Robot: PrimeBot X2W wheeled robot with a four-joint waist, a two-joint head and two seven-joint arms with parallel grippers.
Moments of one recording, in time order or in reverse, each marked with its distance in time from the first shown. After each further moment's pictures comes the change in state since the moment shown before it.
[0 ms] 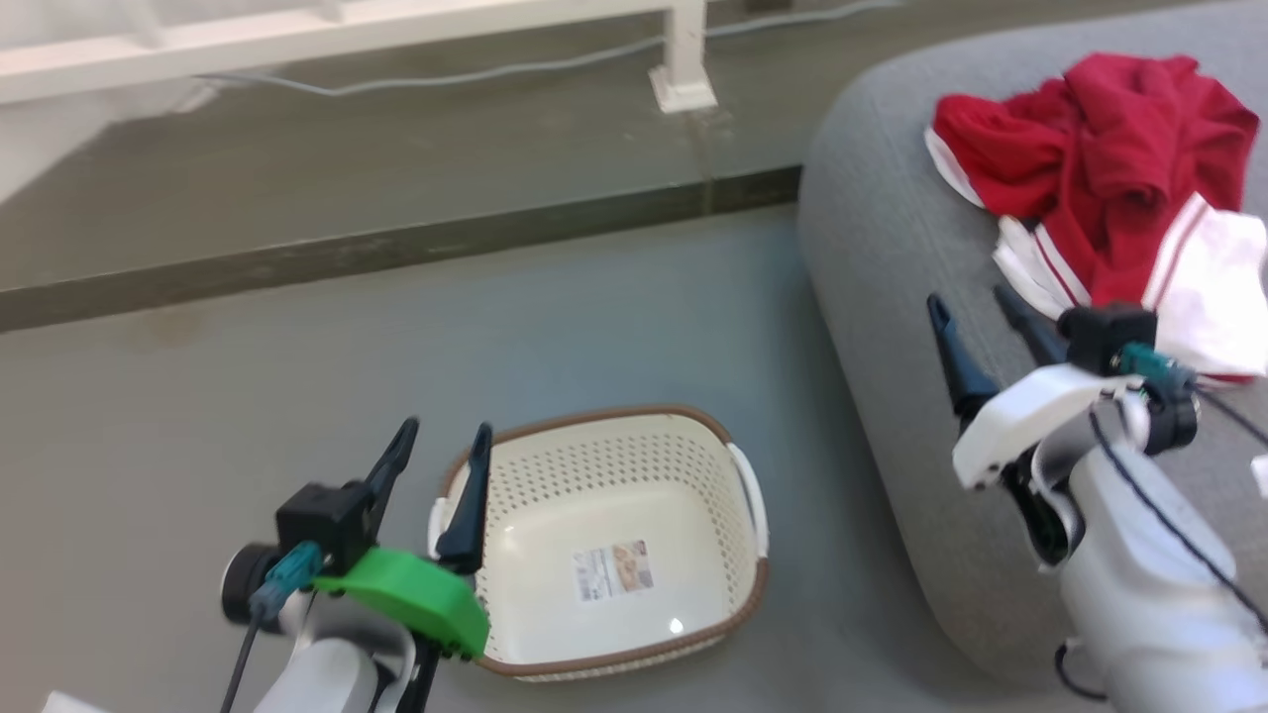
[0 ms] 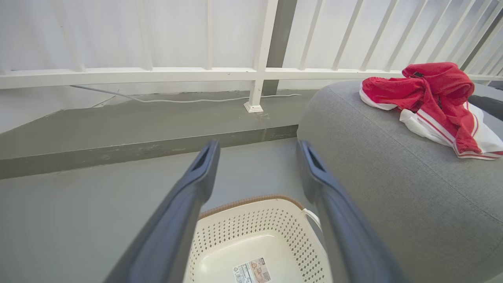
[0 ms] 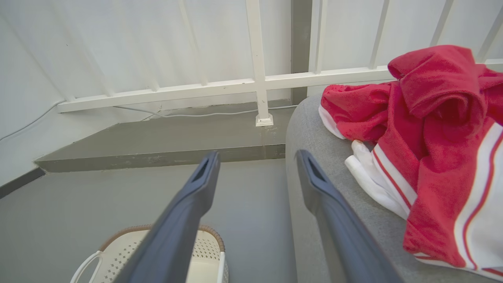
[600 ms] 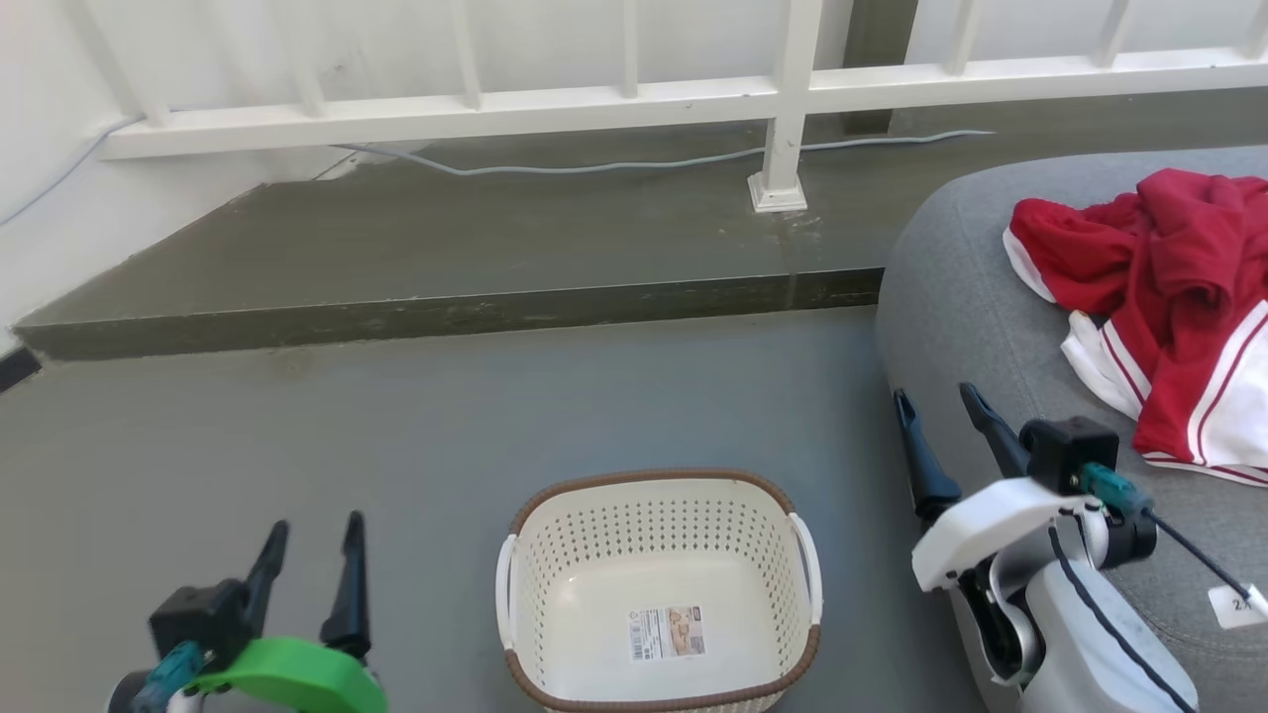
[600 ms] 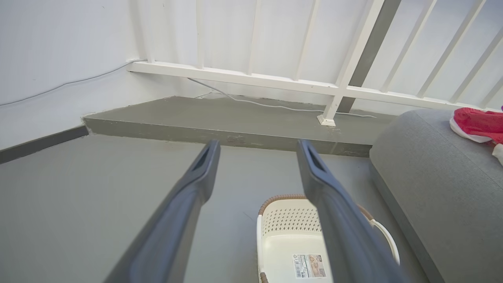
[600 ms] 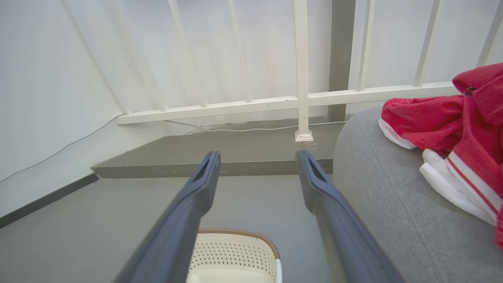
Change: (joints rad) left arm 0.206 0.054 0.179 -0.027 -0.027 0.026 -0.008; right arm 0.257 0.081 -0.012 -0.230 -0.018 -0.100 -0.003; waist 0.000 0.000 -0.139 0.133
